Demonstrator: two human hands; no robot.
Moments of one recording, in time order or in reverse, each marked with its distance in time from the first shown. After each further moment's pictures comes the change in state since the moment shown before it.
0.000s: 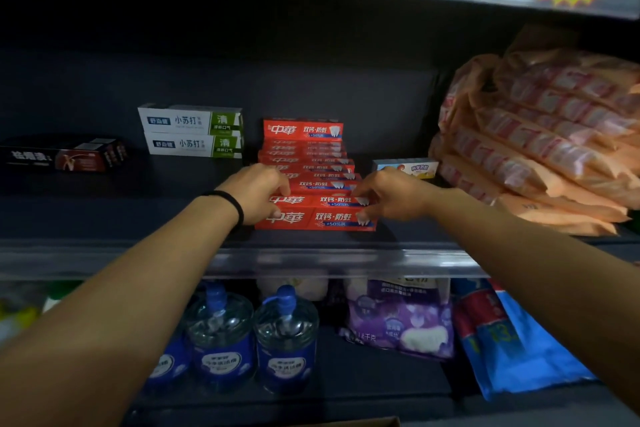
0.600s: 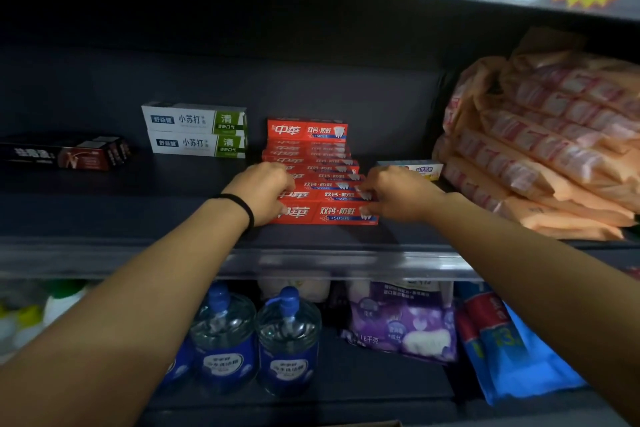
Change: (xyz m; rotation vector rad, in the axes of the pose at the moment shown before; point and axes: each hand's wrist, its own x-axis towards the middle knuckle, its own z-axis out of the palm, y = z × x) left_hand -0.001 0.002 0.002 0.098 0.071 0.029; right_hand 0.002 -0.006 0.004 -0.201 0.150 0.046
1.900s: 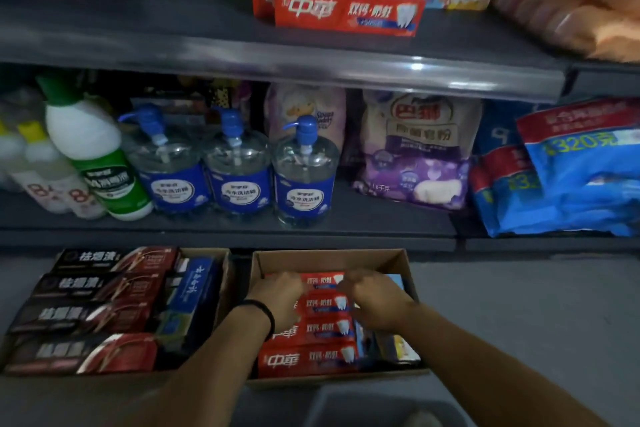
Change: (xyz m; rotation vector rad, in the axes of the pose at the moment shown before) left_hand -0.256 0.079 0.282 -0.237 -0.676 -0.006; right_hand -0.226 -0.172 0.303 0.352 -0.485 -0.074
